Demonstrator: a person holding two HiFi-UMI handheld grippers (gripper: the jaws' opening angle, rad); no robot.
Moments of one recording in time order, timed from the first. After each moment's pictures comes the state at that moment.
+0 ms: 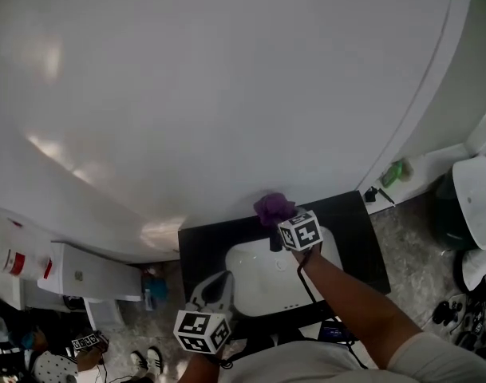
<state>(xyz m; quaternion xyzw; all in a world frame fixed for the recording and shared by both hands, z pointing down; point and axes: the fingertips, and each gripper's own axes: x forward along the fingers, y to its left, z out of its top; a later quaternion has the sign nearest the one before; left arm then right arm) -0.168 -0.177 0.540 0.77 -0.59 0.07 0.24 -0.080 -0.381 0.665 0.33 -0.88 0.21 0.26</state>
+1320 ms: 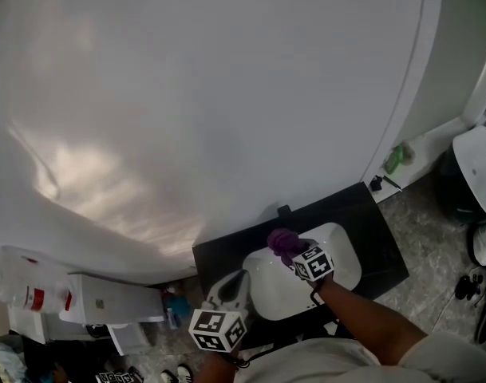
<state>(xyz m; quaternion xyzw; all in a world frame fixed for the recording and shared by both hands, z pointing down) -0.169 -0.203 0.526 0.80 -0.55 0.08 0.24 -0.070 -0.305 0.734 0.33 -0.87 0.24 0.26</state>
